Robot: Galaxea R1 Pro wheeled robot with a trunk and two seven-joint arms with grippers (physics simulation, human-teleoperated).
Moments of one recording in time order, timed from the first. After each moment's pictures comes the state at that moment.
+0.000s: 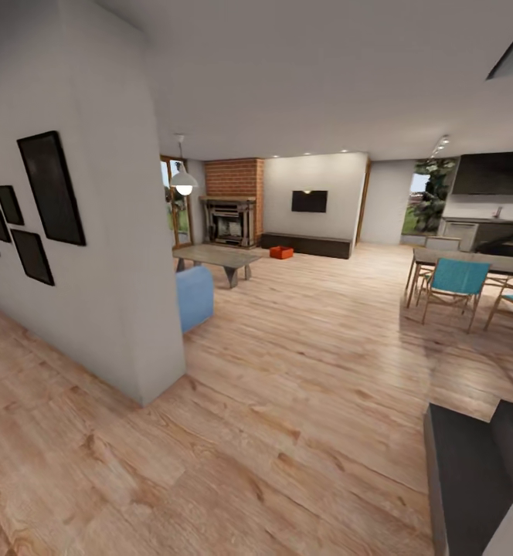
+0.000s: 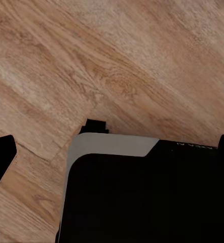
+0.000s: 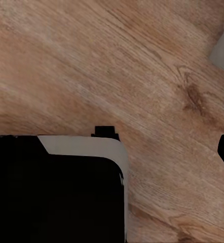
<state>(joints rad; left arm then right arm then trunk) -0.22 0.00 -0.05 0.00 0.21 -0.04 0.01 -0.19 -0.03 0.00 0.03 0.01 -0.14 -0.02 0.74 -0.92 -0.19</state>
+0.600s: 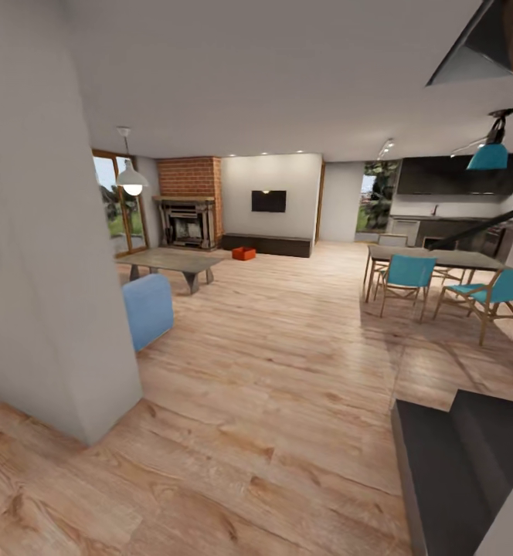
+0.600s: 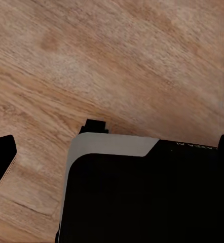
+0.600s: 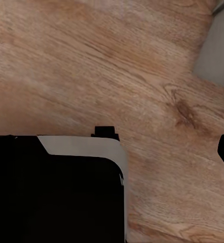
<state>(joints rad) -0.22 0.00 -0.05 0.00 0.21 -0.04 0.01 -0.19 -0.03 0.00 0.03 0.01 -0.14 -0.02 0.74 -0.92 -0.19</state>
